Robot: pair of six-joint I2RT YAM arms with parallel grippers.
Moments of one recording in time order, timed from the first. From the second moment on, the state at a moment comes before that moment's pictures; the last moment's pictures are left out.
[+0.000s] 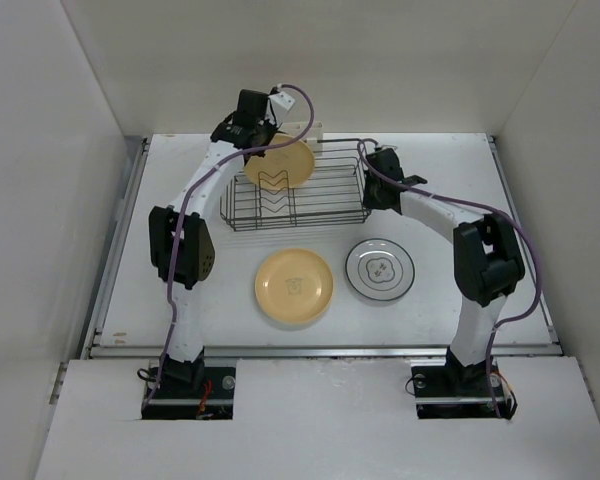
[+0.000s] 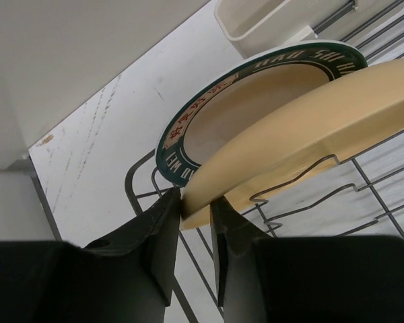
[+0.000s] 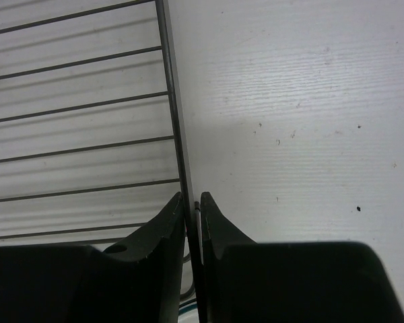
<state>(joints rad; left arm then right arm) -0.33 2.10 2.05 -0.60 -0.15 0.38 0.39 1.91 1.41 -0.33 0.21 0.41</state>
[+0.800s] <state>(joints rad) -0.29 2.05 2.14 -0.59 -0.23 0.22 0.41 1.87 1.36 -0.32 0.26 0.47</state>
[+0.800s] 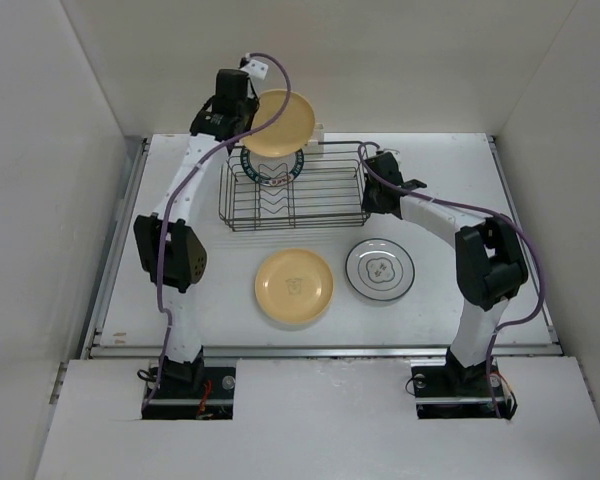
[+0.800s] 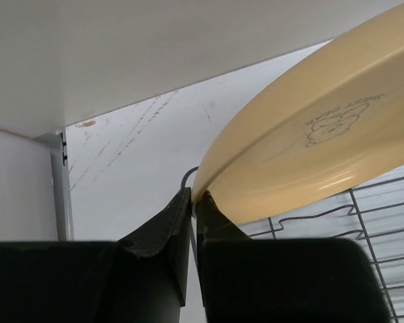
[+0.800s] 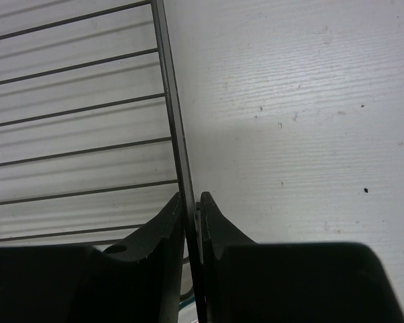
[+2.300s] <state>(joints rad) -0.50 2.00 1.81 -1.41 0.24 0.46 0.42 1.81 1.32 -0.35 0.30 0.51</state>
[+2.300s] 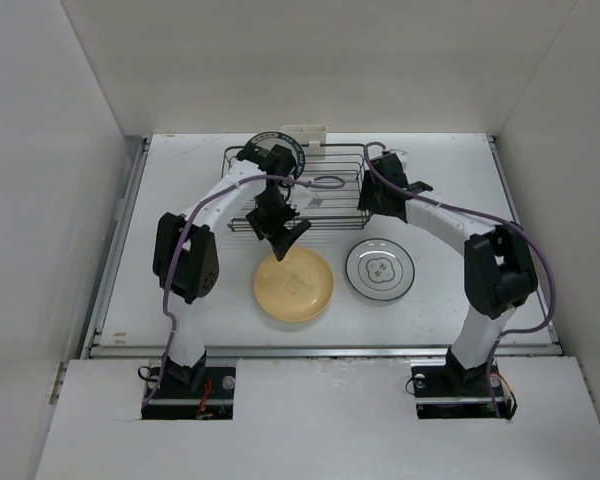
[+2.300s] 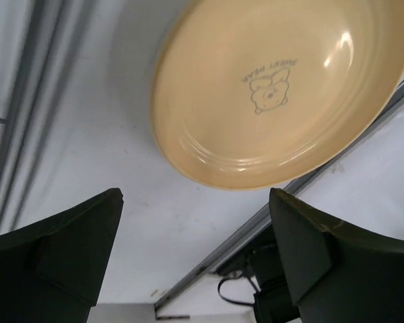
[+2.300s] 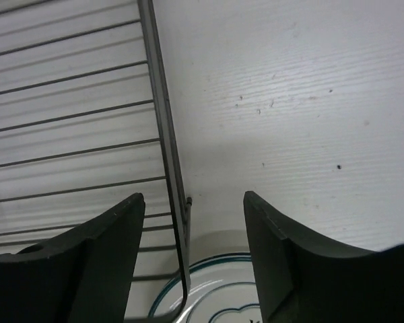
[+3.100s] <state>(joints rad) -0.10 2.31 2.21 -1.13 -0.02 -0.01 0.49 2.36 2.19 -0.25 -0.20 0.16</state>
